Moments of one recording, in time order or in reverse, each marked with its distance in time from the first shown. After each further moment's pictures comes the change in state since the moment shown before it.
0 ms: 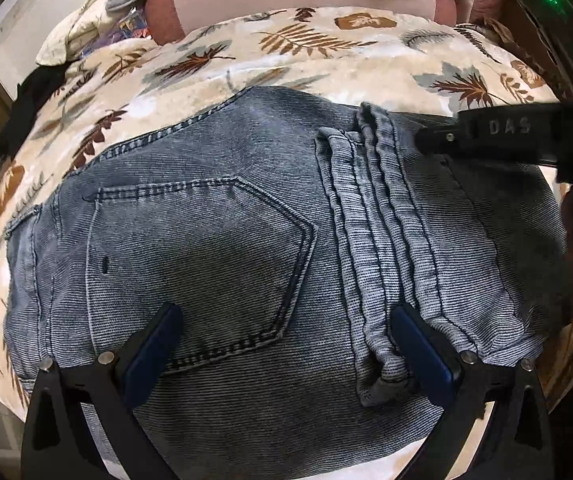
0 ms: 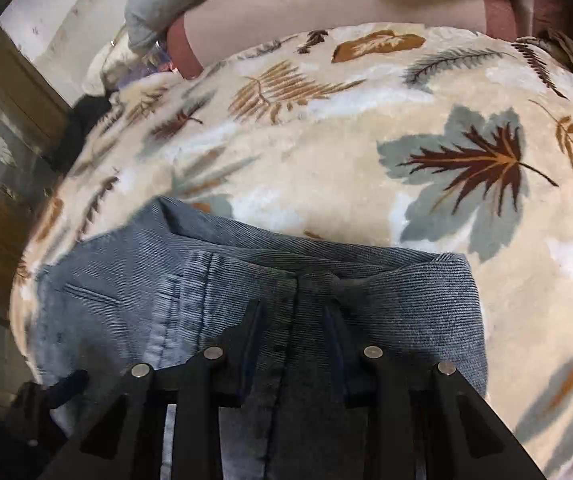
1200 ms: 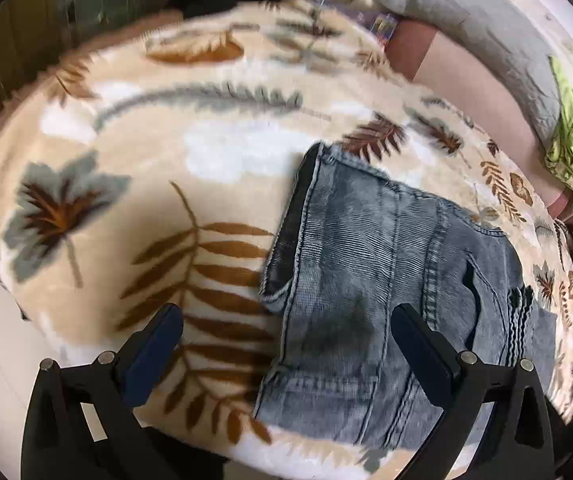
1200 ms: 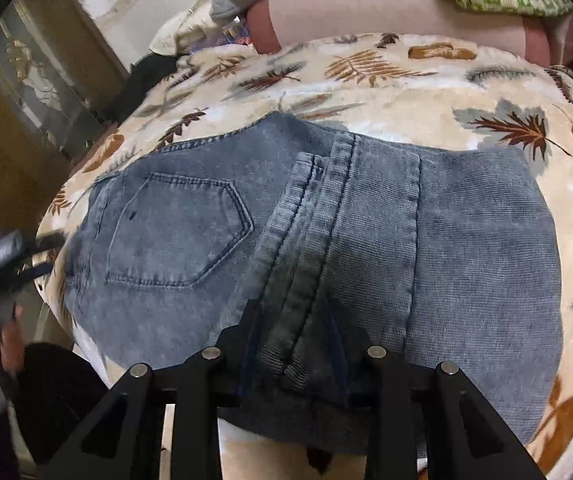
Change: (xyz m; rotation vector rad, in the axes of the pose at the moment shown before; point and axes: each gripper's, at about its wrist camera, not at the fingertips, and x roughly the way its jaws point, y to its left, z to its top) left arm -0.027 0.268 -0.068 -0.662 -0.039 -0.071; right arm -0.041 0.069 -0.101 -0.133 -0.063 0.101
